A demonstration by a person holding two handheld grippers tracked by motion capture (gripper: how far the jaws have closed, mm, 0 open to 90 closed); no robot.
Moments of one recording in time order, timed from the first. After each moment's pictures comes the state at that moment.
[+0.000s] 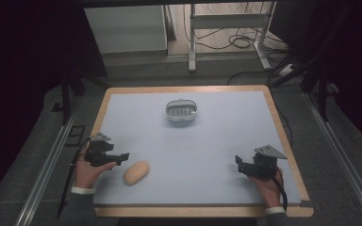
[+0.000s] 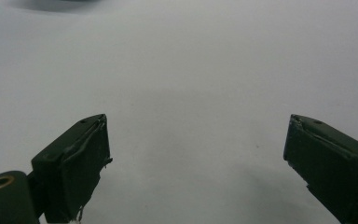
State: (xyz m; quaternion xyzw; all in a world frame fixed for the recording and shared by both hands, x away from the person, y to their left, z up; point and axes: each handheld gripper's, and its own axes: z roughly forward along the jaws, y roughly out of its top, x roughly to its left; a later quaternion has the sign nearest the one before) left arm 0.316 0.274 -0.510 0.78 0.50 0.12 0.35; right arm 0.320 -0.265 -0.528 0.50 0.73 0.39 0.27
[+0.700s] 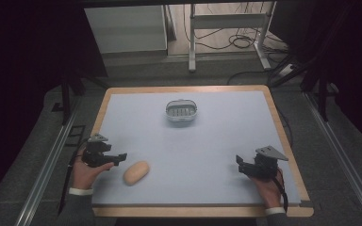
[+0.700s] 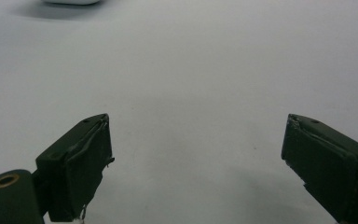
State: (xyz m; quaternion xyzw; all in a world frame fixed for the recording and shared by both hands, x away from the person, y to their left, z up) left arm 0.313 0.279 -0.511 0.78 0.51 0.13 0.35; right arm 0.317 -0.266 -0.527 0.49 0.72 0.40 0.28
